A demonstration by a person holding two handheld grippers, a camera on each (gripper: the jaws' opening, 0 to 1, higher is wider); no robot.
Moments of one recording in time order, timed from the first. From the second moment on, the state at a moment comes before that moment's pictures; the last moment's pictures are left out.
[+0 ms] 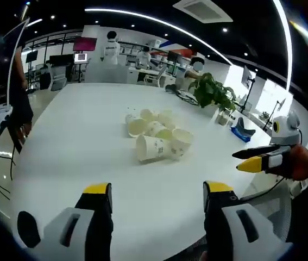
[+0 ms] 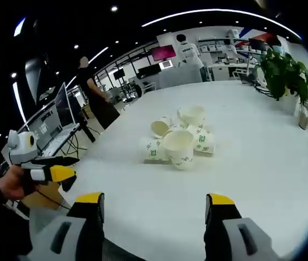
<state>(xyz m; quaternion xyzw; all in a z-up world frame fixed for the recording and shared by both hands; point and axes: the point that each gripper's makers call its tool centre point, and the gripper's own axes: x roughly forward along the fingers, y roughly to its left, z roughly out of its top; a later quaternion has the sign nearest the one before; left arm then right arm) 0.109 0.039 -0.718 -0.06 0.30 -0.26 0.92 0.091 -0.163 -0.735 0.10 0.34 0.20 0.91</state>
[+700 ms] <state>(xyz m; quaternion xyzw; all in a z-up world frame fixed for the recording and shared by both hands) 0.115 0.040 -0.710 -0.07 0.29 -0.26 0.92 0.095 -0.159 -0.730 0.09 0.33 0.21 0.91</state>
